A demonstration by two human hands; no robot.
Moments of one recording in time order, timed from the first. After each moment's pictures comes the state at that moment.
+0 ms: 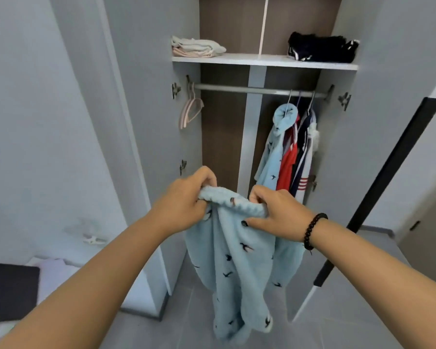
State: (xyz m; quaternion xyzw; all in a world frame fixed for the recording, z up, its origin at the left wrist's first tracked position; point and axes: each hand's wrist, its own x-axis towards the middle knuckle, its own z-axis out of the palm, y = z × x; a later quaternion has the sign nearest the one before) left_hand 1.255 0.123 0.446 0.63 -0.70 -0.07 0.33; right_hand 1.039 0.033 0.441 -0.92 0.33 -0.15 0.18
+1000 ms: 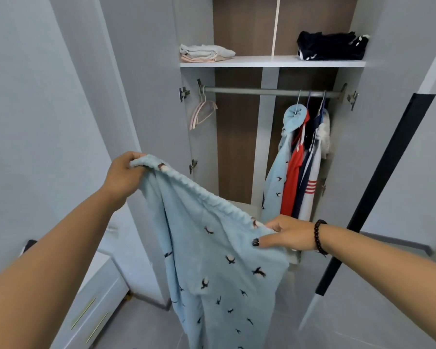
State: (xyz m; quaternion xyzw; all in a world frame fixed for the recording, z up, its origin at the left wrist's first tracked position) left_hand 1.272 0.117 0.458 0.73 -0.38 -0.11 0.56; right_hand 0.939 -0.022 0.403 -0.84 0.31 0.08 0.44
